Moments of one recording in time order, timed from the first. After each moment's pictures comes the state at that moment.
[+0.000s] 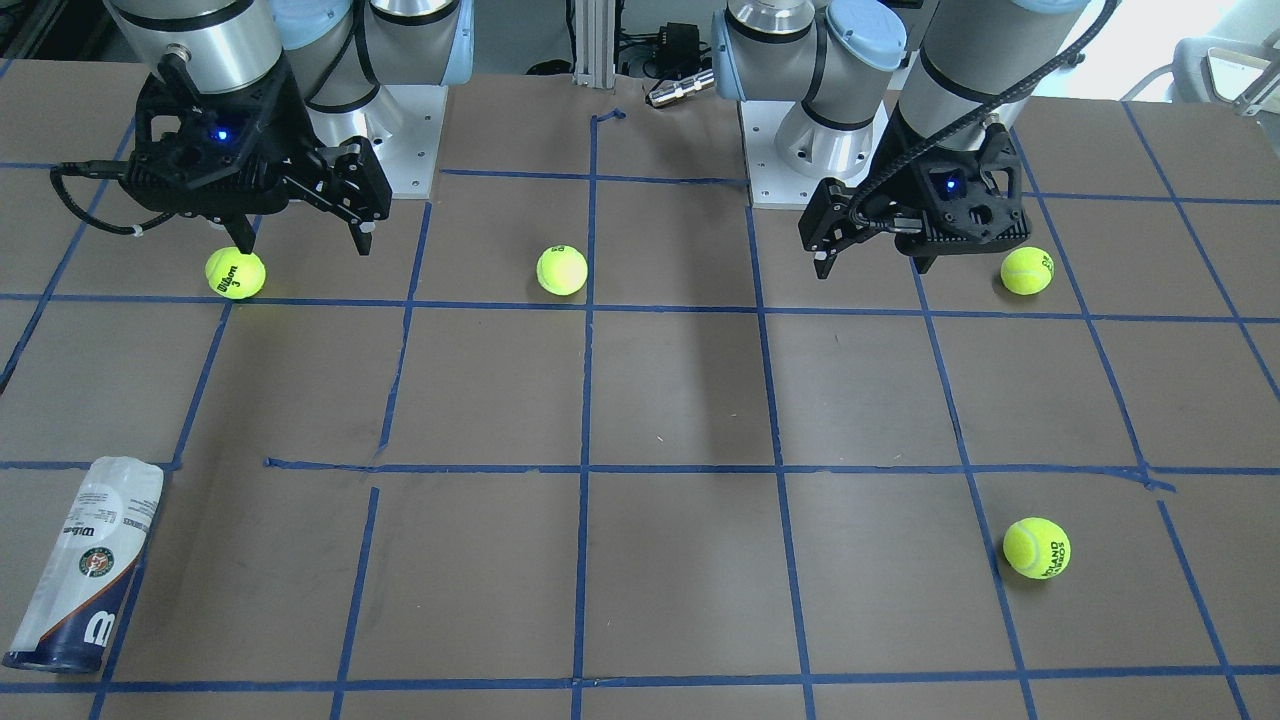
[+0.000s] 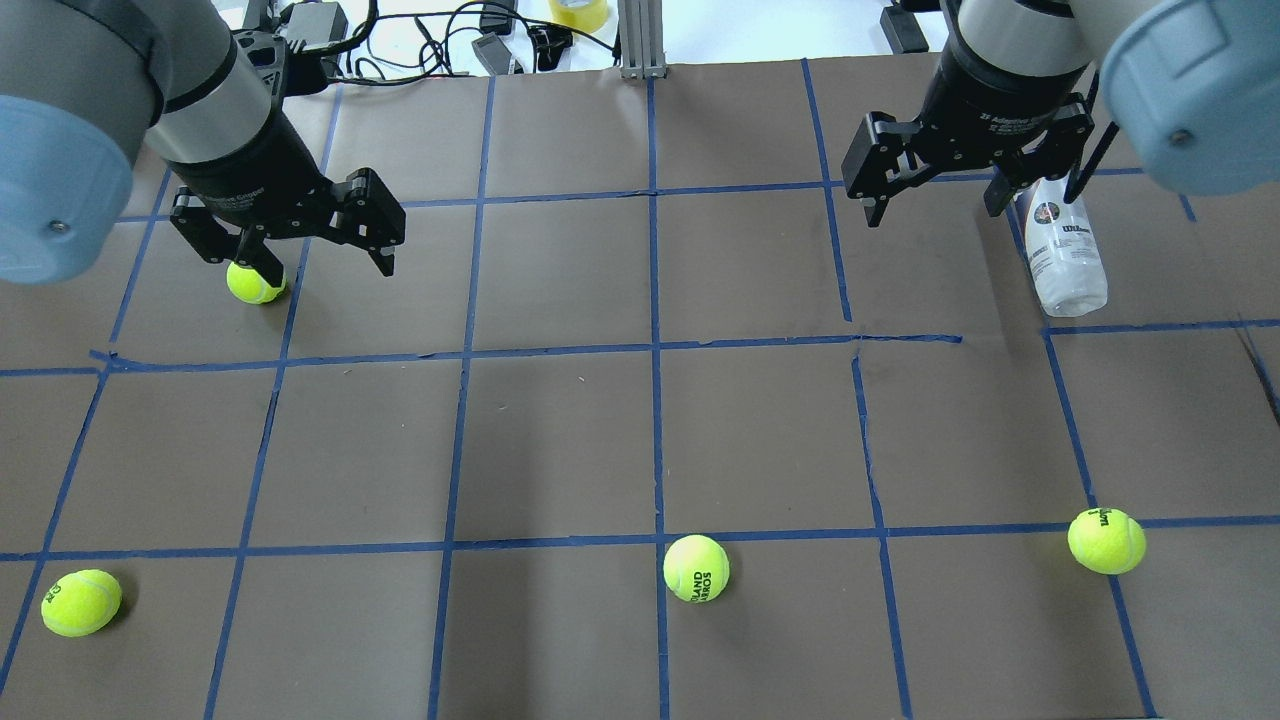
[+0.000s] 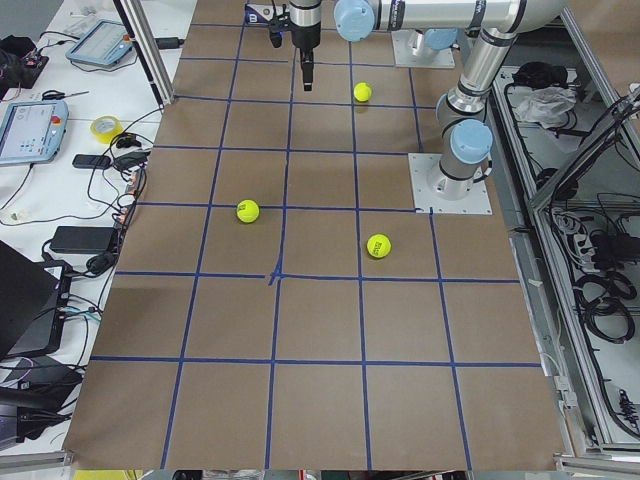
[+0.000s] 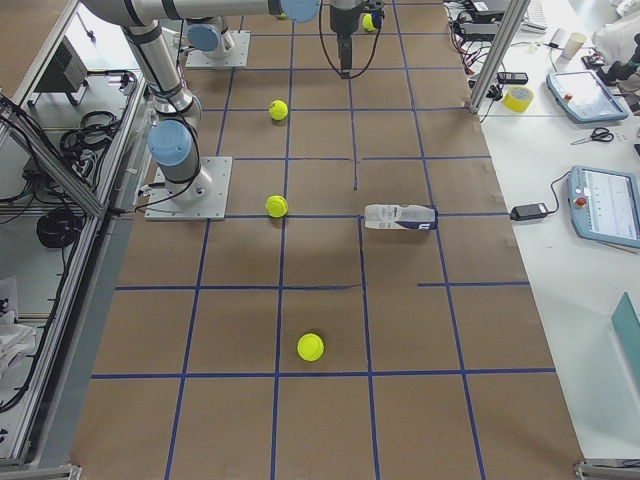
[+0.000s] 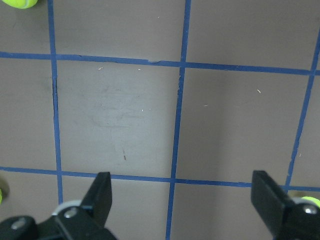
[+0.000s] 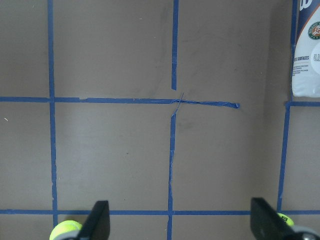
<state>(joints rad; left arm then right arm) -1.56 -1.55 -1.64 -1.54 1.59 -0.06 1.62 -1.58 1.55 -1.59 -1.60 0.02</state>
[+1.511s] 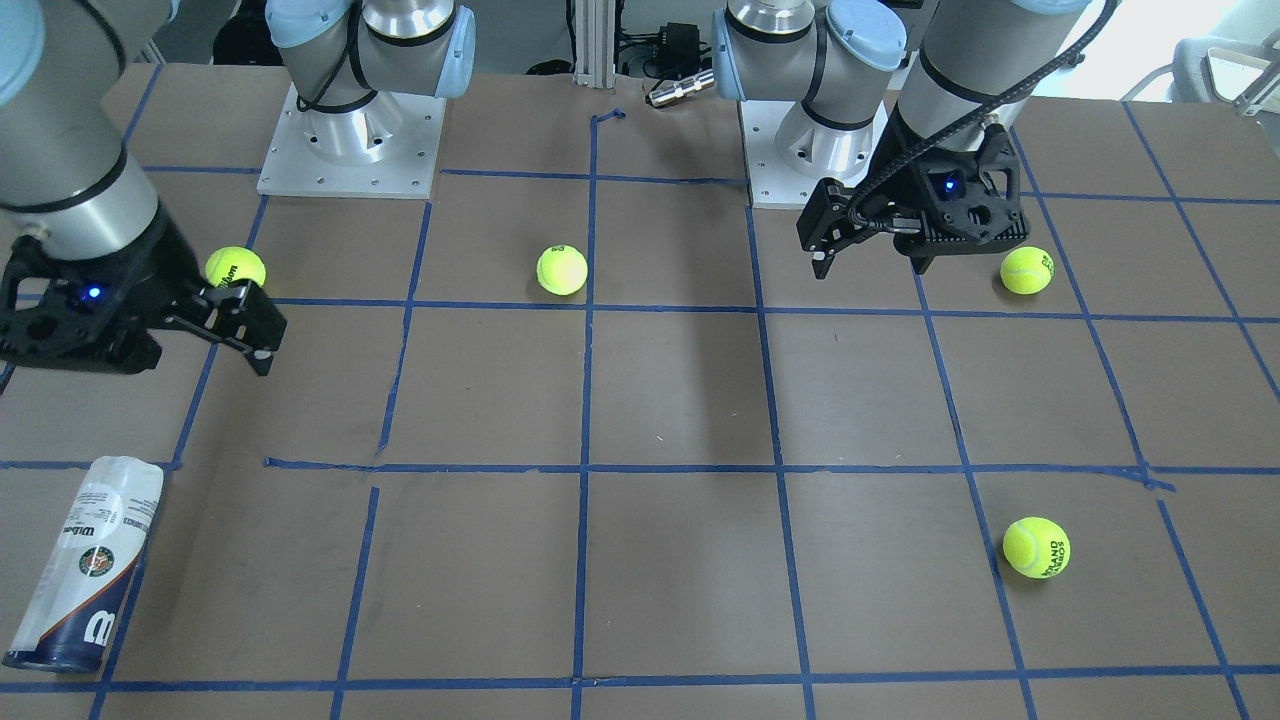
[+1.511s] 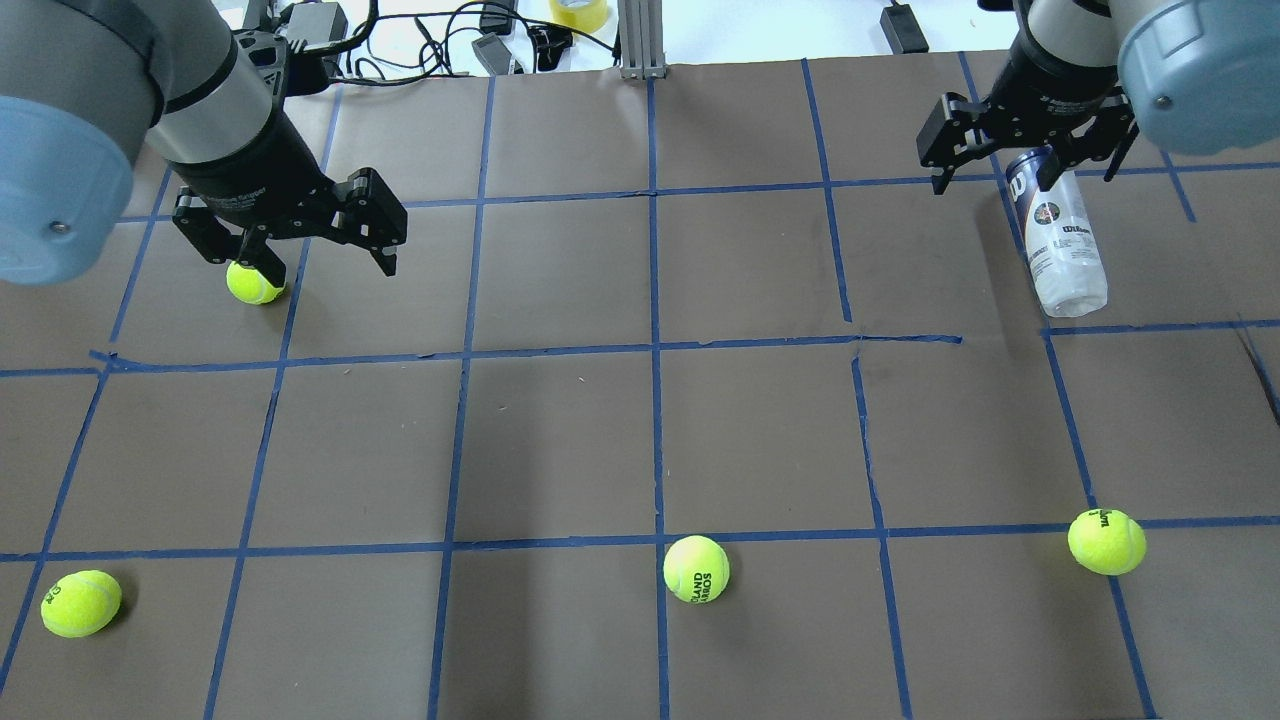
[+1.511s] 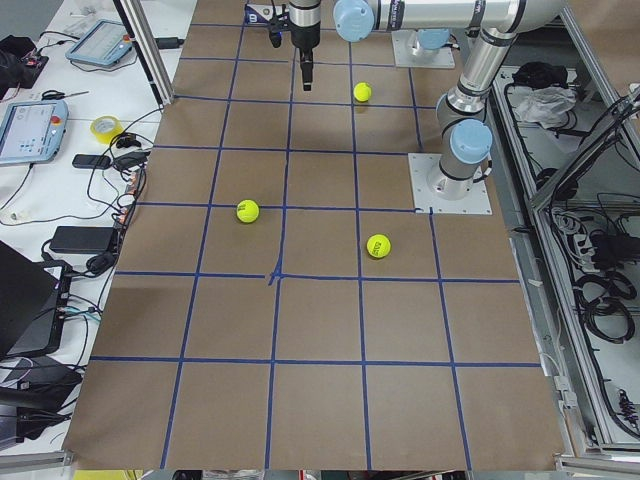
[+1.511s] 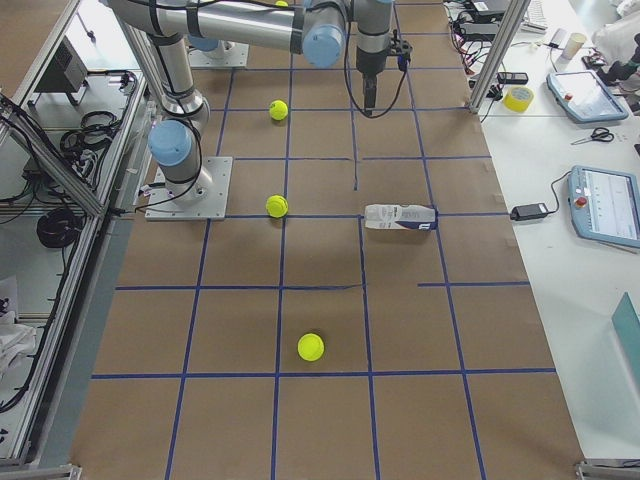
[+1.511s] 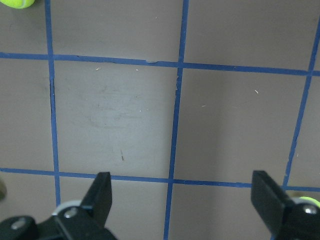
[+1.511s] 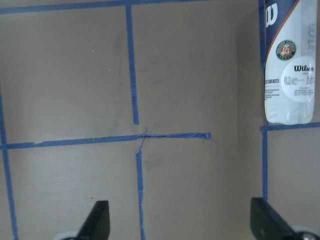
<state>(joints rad) -1.56 -1.55 -1.64 -1.53 1.59 -0.06 1.42 -1.41 1.57 -1.80 -1.59 -0.11</state>
